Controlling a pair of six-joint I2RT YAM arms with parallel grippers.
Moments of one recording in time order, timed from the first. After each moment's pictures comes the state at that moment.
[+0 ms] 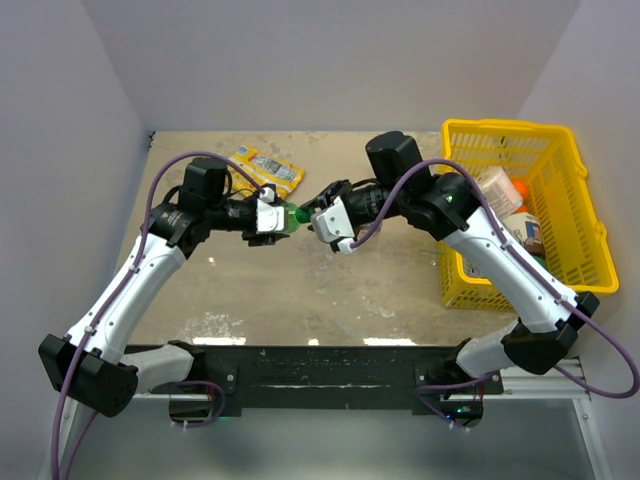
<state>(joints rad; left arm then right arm) -0.40 1.19 1.22 -0.67 0.80 1.00 0.79 1.44 1.76 -0.89 -0.69 -1.26</state>
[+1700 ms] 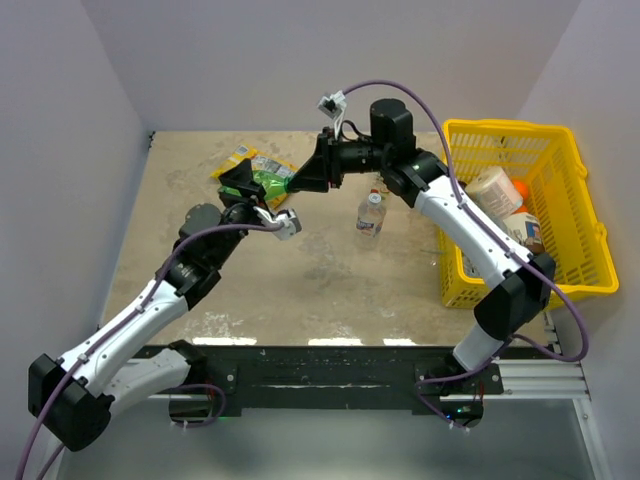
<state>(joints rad) -0.58 0.97 0.79 0.19 -0.07 1.25 0.59 1.65 1.71 -0.28 -0.86 0.36</state>
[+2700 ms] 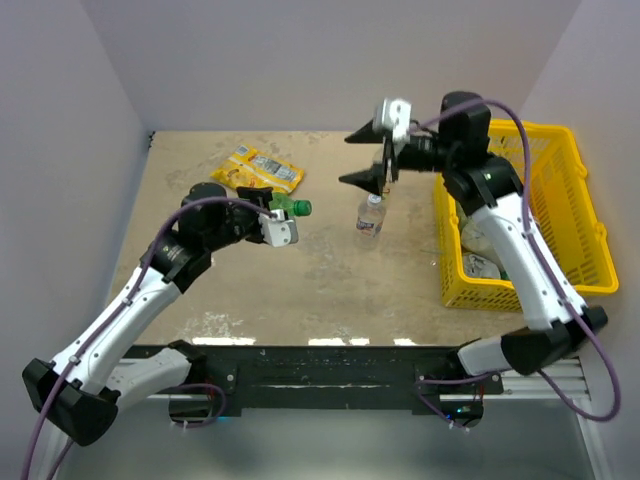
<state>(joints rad) -0.54 1.00 0.98 -0.32 0.23 1.06 0.38 1.46 1.74 -0.46 -0.93 -0.41</state>
